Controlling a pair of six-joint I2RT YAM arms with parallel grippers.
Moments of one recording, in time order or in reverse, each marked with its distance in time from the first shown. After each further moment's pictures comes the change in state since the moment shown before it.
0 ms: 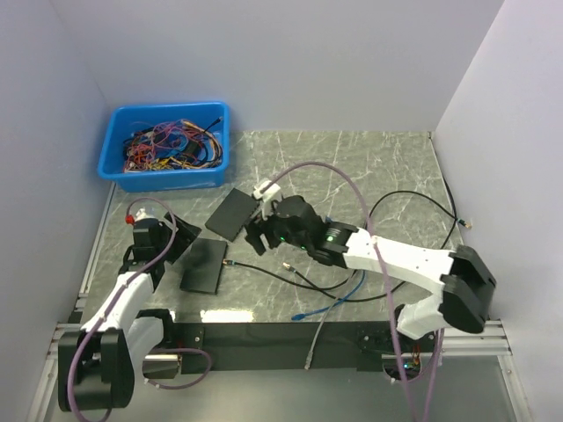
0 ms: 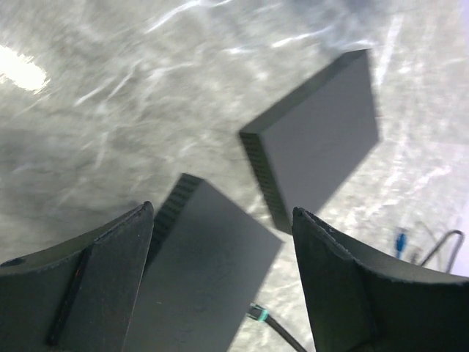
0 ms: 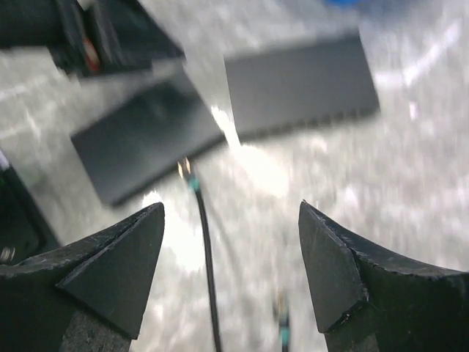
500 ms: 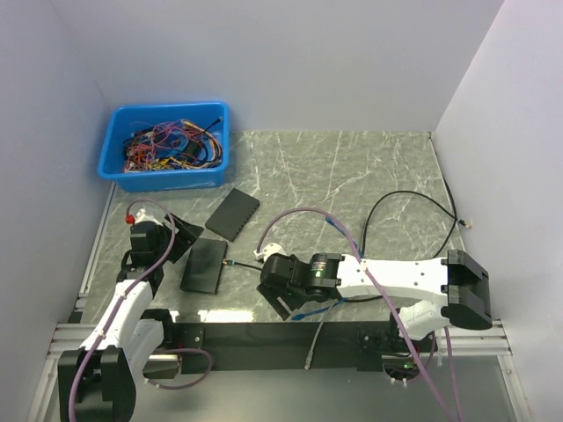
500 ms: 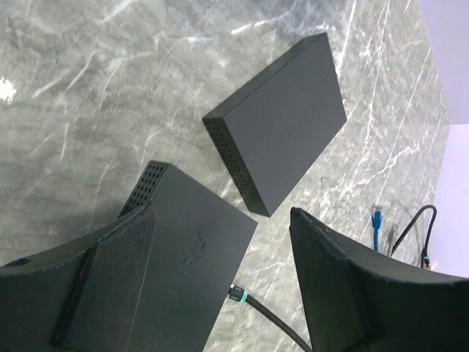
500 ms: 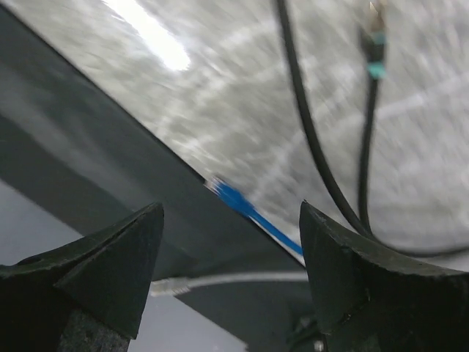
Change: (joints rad) left arm 0.000 -0.107 -0.013 -0.015 0.068 -0.001; right arm 0.302 -0.008 -0.006 -0.689 0.090 0.342
